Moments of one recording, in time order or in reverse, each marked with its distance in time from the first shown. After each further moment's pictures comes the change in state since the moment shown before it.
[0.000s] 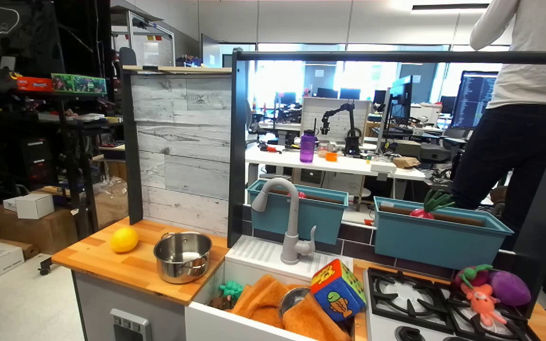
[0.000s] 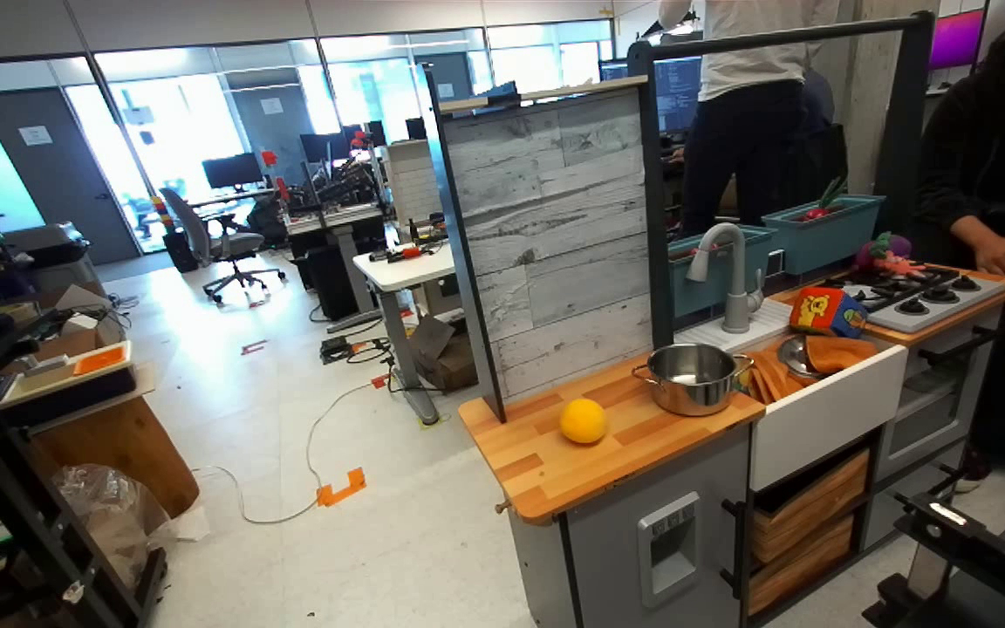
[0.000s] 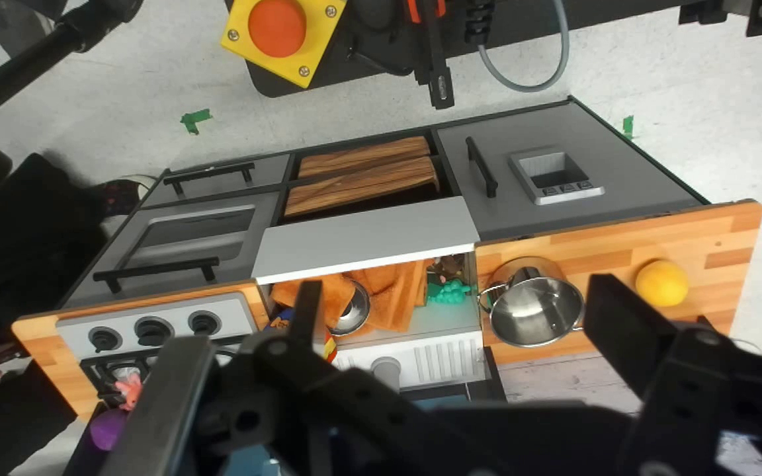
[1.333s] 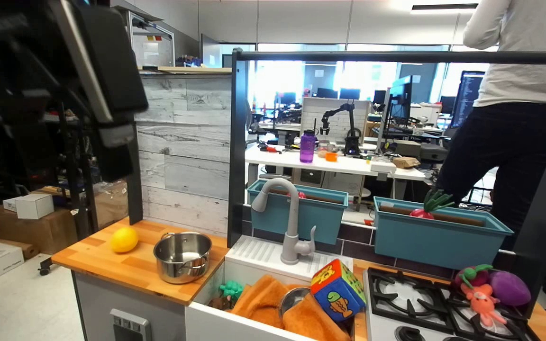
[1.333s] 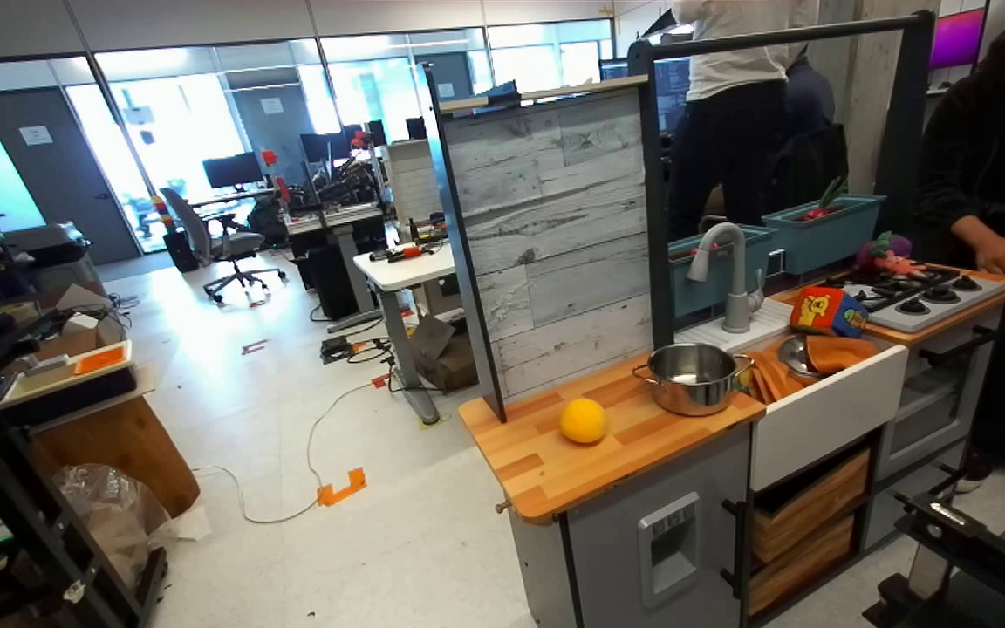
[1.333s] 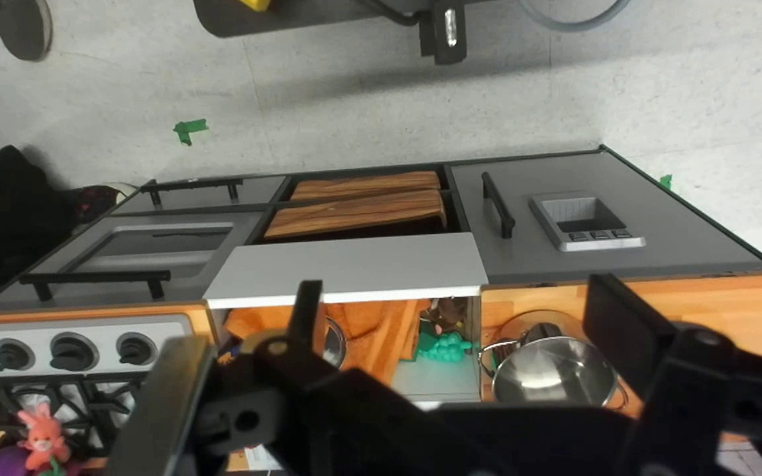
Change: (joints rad) arm 0.052 0.559 0.113 0.161 0.001 0.285 0.065
